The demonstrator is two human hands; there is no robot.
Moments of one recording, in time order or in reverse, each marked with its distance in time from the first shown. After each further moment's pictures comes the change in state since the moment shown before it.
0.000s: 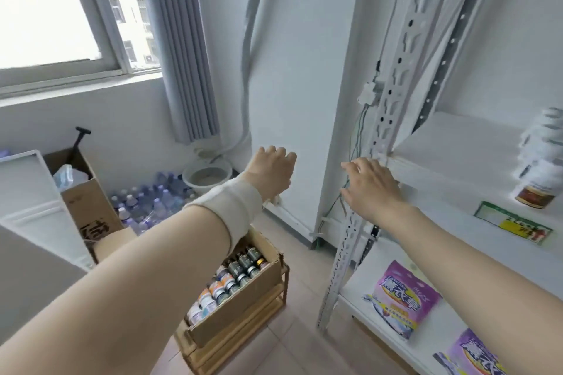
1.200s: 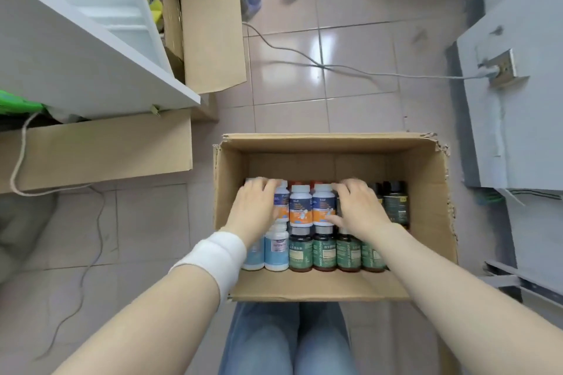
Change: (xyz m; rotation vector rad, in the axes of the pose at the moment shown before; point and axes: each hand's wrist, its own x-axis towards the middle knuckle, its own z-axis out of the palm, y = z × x) left_hand -0.056 -0.097 0.626 -0.749 -0.675 -0.887; right_hand 0.224 -0.286 0.591 0.069 -0.942 -0.745
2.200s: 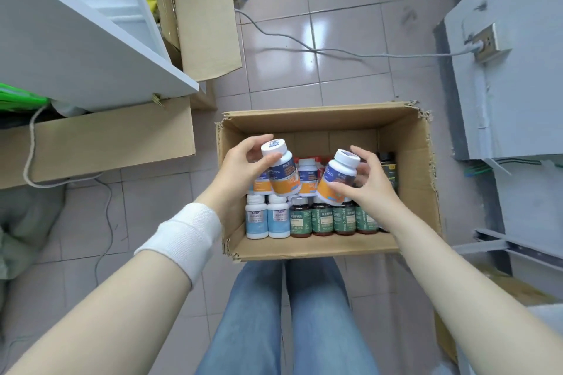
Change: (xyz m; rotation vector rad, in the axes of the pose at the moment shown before) left_hand -0.038 0.005 -0.067 -1.092 0.084 -0.095; right_hand -0.067 -0.001 -0.011 1.355 0.196 0.136
